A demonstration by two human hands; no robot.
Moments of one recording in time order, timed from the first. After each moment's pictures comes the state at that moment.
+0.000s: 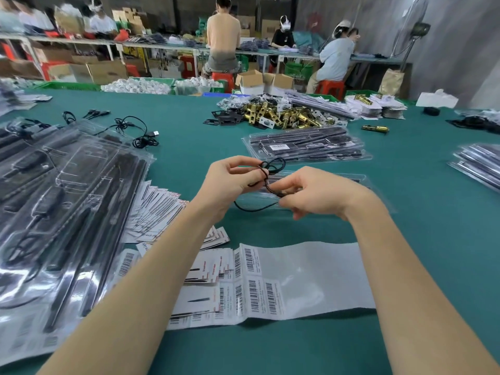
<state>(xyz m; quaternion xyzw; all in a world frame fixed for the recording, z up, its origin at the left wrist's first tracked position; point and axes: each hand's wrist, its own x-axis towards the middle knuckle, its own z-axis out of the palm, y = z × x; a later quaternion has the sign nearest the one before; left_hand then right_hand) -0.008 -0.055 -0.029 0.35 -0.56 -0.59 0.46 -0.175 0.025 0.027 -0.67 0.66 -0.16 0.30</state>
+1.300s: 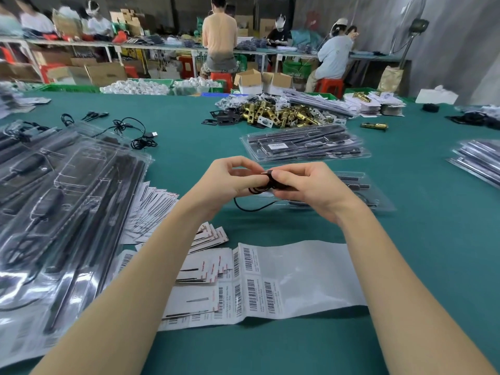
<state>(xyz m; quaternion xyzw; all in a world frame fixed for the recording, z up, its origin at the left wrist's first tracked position) 0.002 -0.053 -0.022 0.33 -0.64 -0.57 0.38 -0.182 0.010 -0.008 -0.50 0.52 -0.51 0.46</state>
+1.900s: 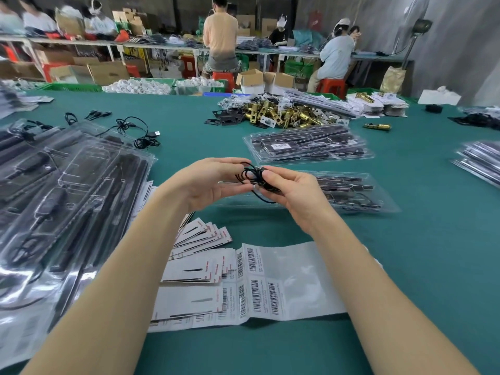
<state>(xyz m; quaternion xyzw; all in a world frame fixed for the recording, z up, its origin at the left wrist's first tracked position) 0.030 -0.059 0.003 0.36 -0.50 -0.72 0.32 -0.149 -0.003 -0.031 -0.37 0.48 -0.61 0.50</state>
